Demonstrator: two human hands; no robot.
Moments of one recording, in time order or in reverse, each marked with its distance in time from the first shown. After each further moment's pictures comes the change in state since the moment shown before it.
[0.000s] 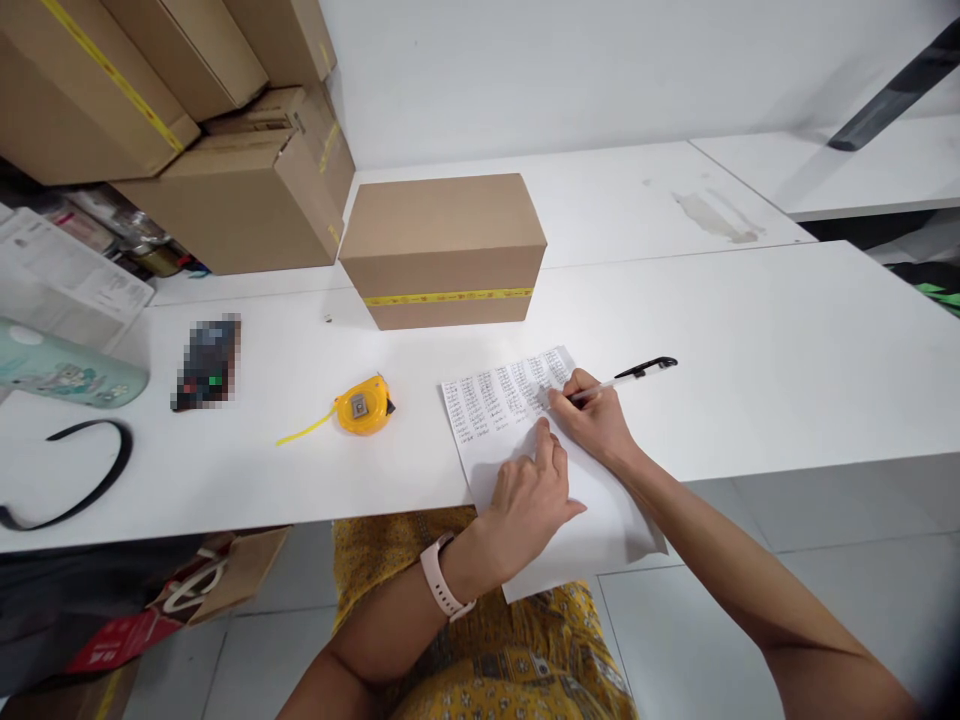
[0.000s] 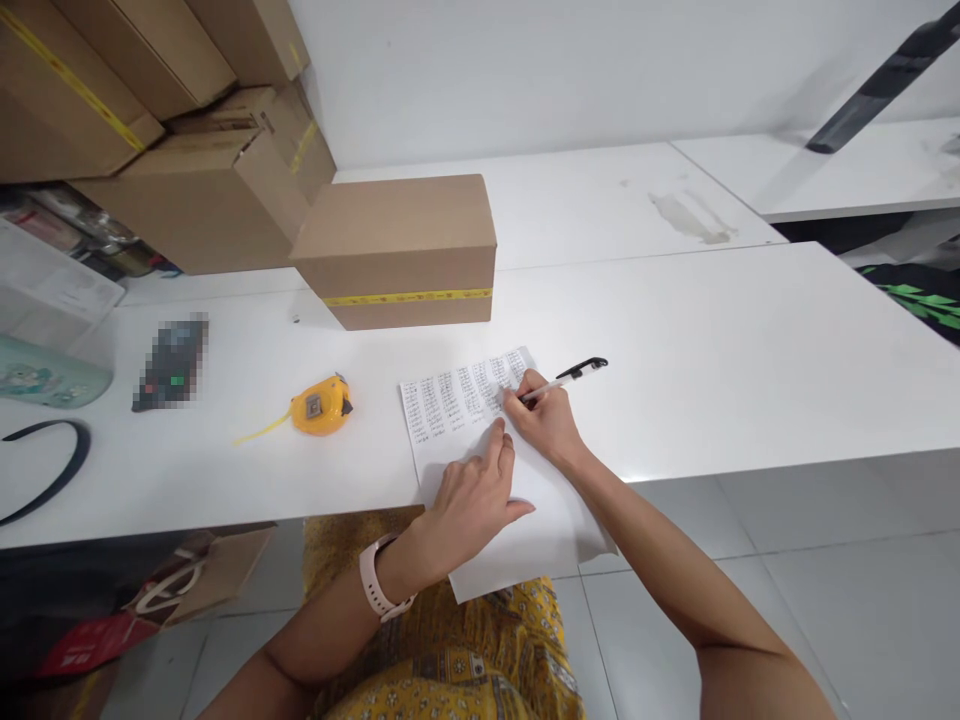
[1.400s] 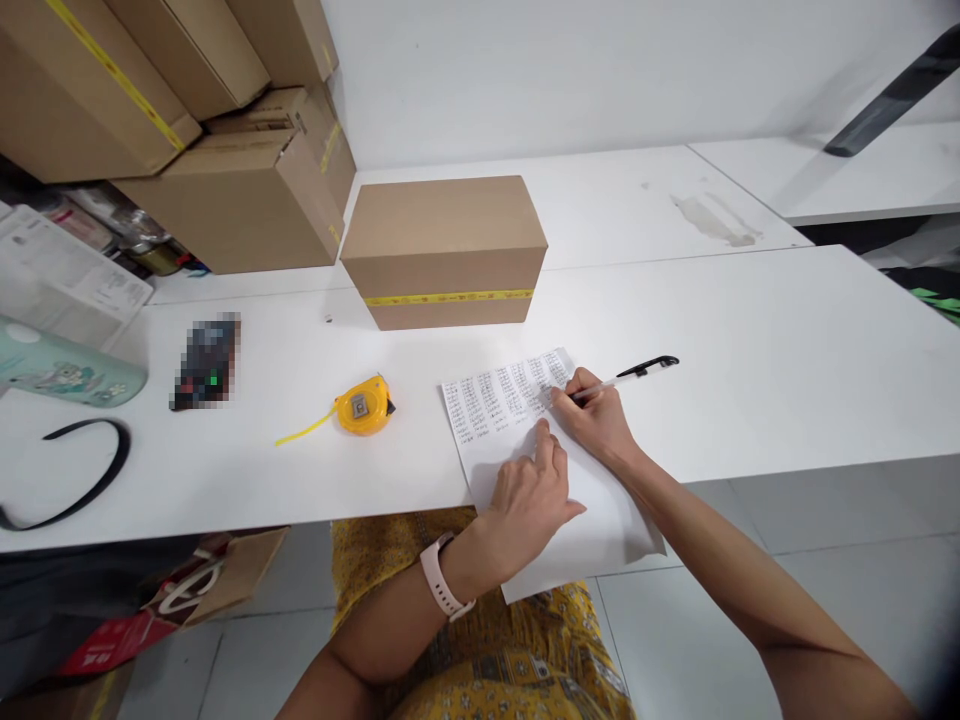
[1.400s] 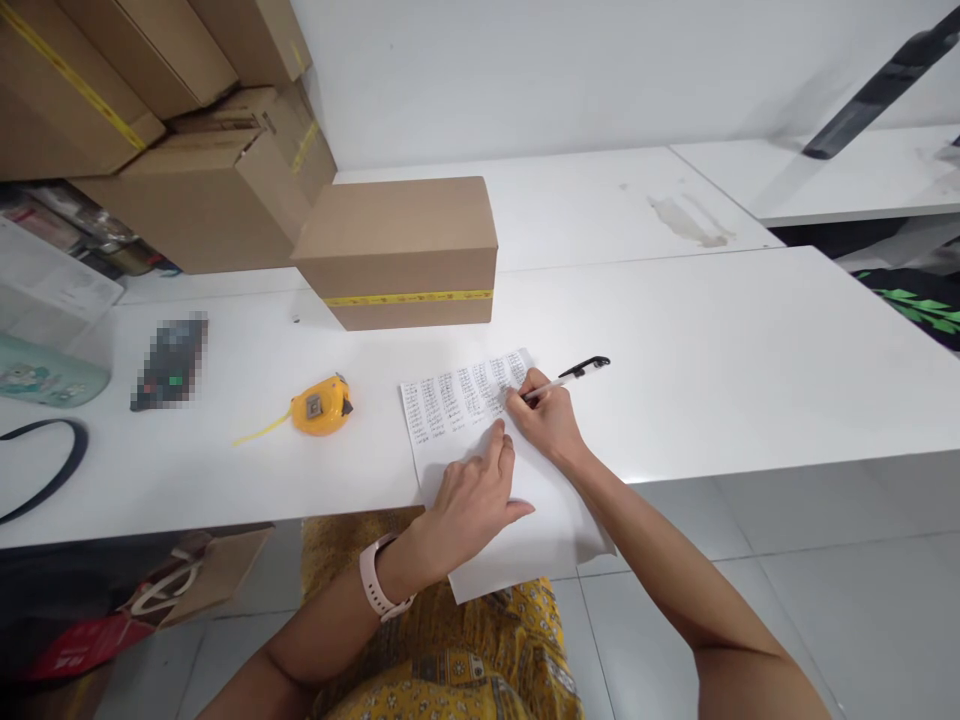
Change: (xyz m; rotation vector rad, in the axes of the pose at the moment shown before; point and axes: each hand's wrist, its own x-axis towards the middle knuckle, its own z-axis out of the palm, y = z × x) left_hand 0.000 0.000 0.001 -0.007 0.013 -0.003; right_hand 0.002 -0.001 -0.003 -0.010 0.022 0.006
